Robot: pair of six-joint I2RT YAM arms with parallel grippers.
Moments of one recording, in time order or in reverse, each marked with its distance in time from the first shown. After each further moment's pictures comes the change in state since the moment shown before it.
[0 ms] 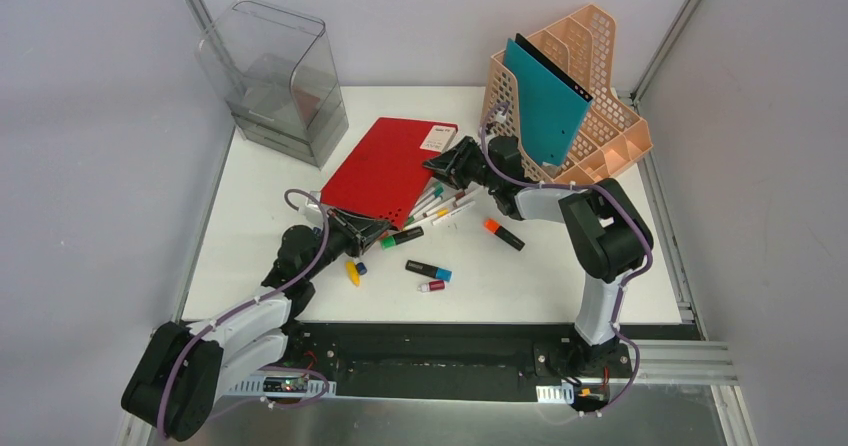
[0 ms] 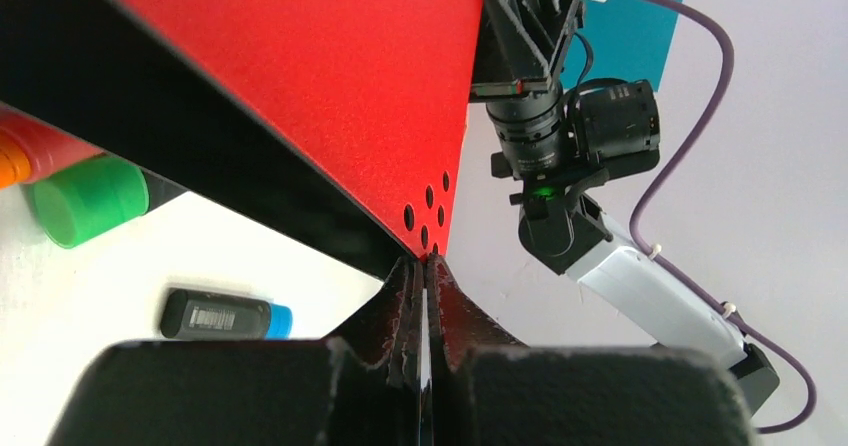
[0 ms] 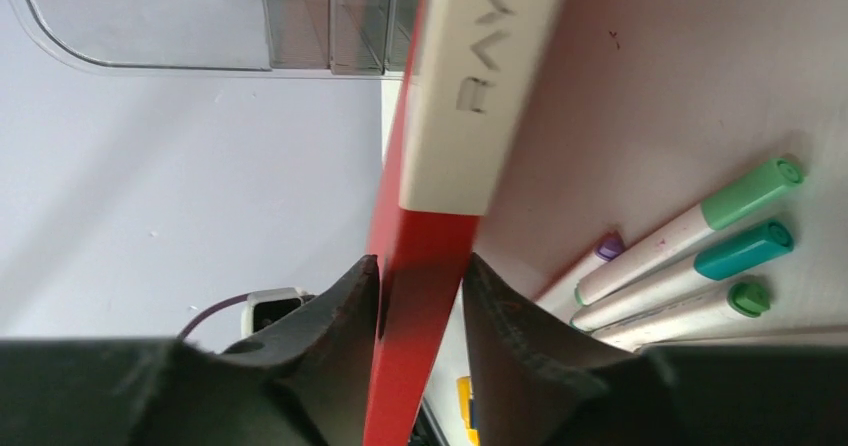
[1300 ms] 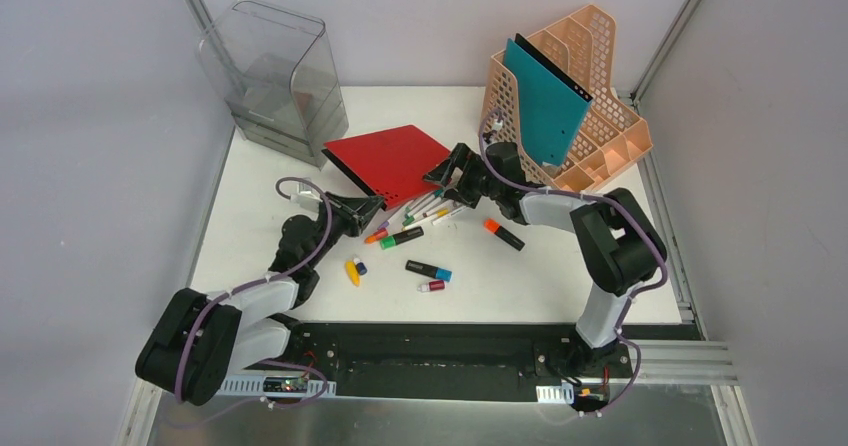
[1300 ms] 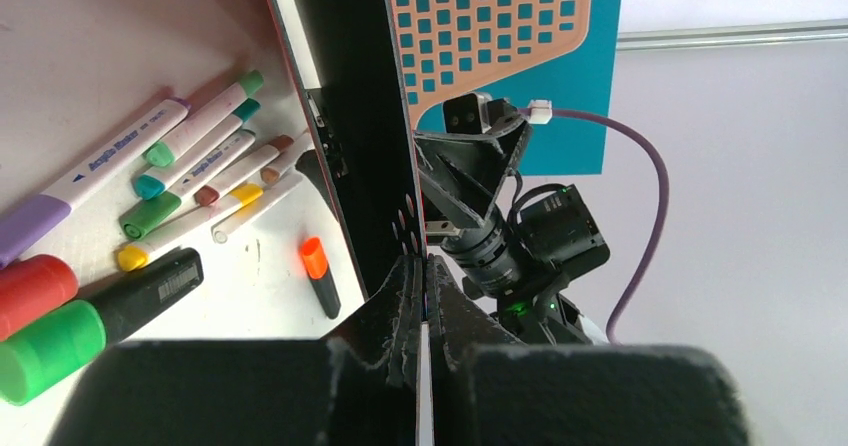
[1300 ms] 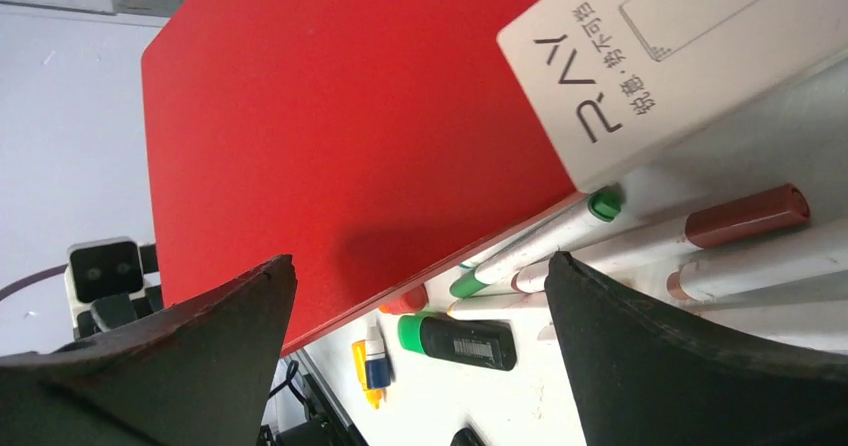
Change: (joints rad) left arm 0.040 0.219 0.056 0.271 -0.088 -0.010; right arm 0.014 -0.117 -0.046 -0.268 0.081 -0.255
